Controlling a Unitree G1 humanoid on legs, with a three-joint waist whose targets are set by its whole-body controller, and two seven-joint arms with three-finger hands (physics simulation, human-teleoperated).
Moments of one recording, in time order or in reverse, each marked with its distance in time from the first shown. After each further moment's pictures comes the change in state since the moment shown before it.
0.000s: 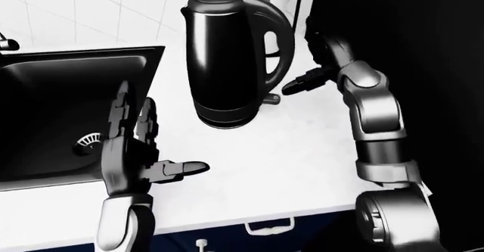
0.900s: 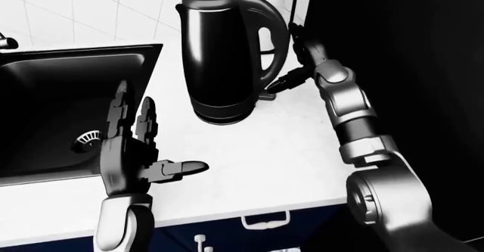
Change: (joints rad) left arm -0.001 0.000 0.005 -0.002 -0.016 -0.001 0.003; right arm -0.190 0.048 0.037 0.531 -0.045 -0.320 -0.092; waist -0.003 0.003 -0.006
